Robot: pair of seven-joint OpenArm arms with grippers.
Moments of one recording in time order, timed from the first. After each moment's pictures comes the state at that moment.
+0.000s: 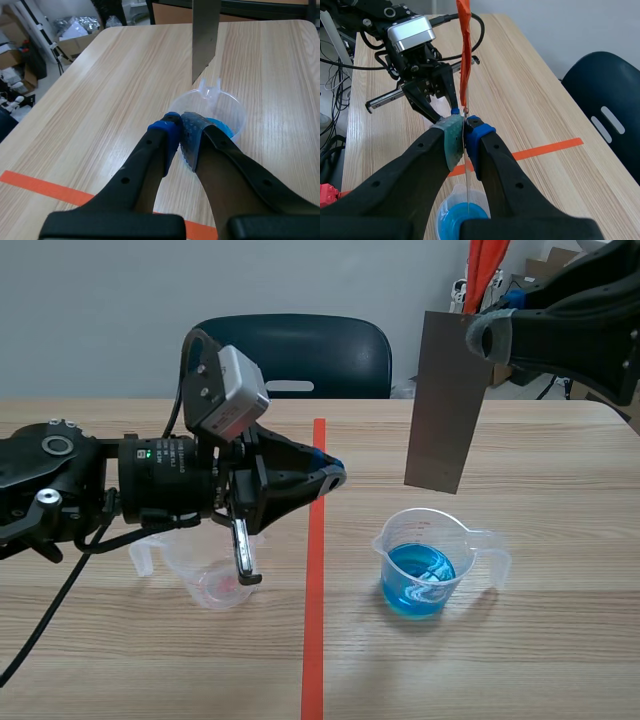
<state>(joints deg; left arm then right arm) -17.1 -32.7 44.3 81.8 -11.5 -37.6 -19.7 12.4 72.7 -29.4 105.3 47.2 45.3 12.3</state>
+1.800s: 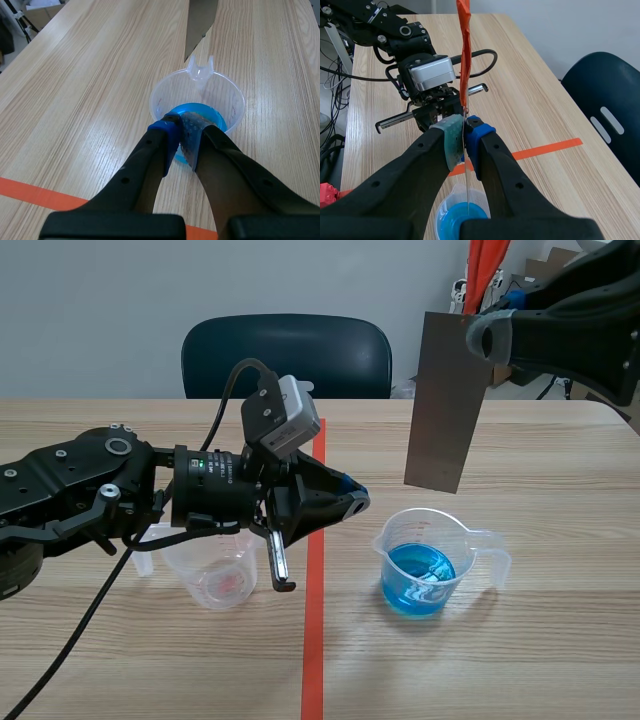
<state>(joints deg) -21.2 -25.4 46.6 73.0 -11.0 -41.0 -13.9 12.4 72.7 -29.4 105.3 46.8 45.3 12.6</state>
